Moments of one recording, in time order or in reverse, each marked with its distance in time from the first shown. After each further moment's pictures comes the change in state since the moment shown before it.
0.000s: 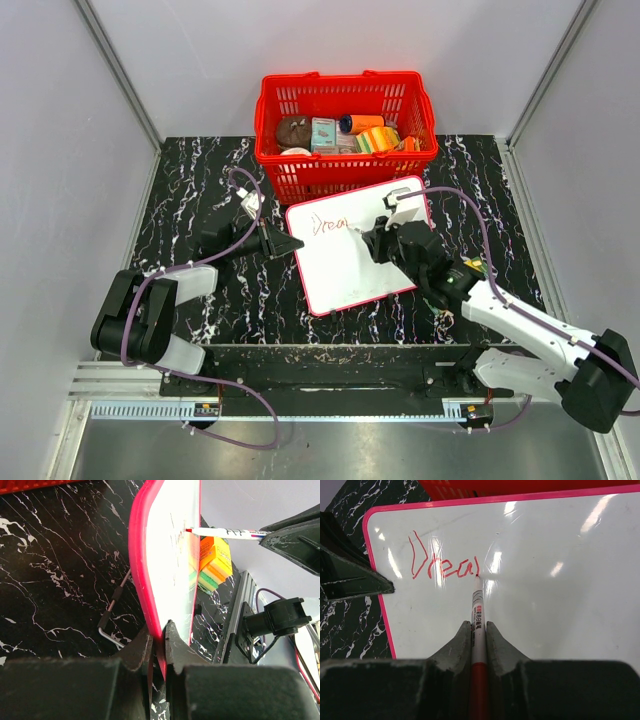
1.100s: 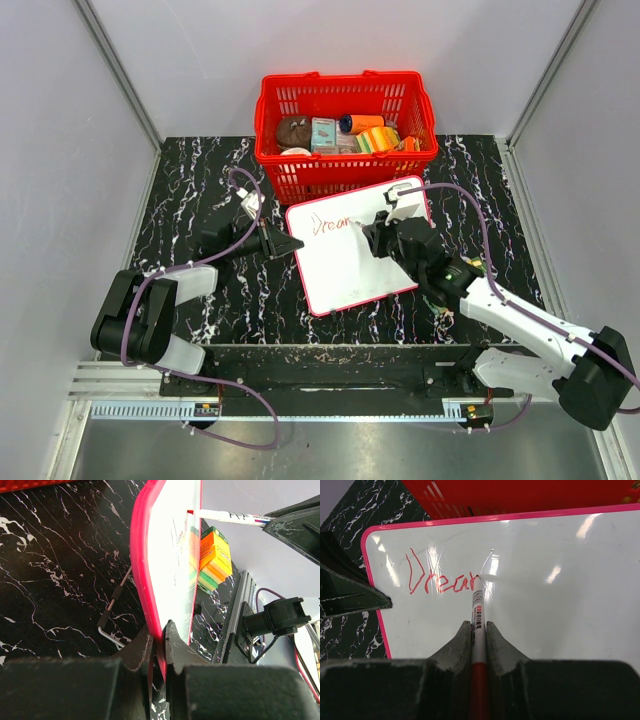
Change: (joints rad) left arm 0.000 0.000 0.000 -0.007 -0.004 0.000; right arm -0.008 0.026 0.023 0.032 0.031 -0.013
